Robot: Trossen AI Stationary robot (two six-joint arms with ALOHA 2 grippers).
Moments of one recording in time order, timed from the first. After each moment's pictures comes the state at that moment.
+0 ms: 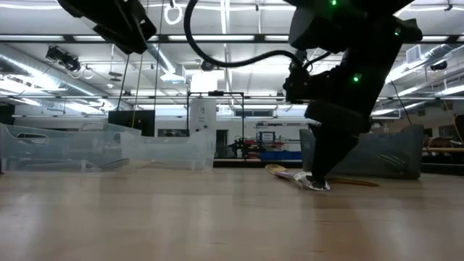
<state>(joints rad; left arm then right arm) -0.44 1.38 0.94 -0.36 -0.14 -0.30 0.30 1.81 0.98 -0.48 0.39 0.76</state>
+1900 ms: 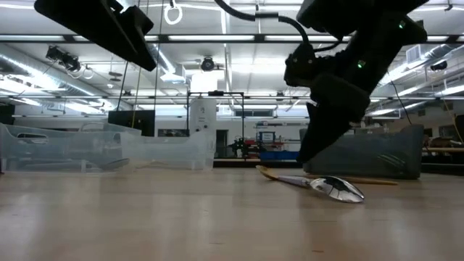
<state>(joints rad) -0.53 1.44 0.94 -0.37 -0.40 -0.25 0.29 1.72 0.90 -0.27 0.37 0.56</state>
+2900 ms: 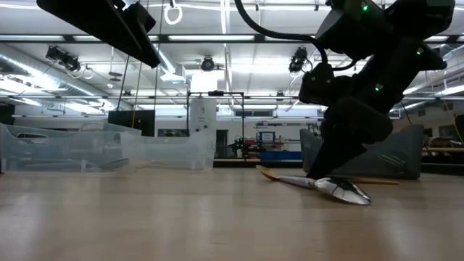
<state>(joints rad) -0.53 1.44 0.94 -0.34 -0.40 -0.24 0.28 1.71 0.71 -0.02 0.34 0.49</state>
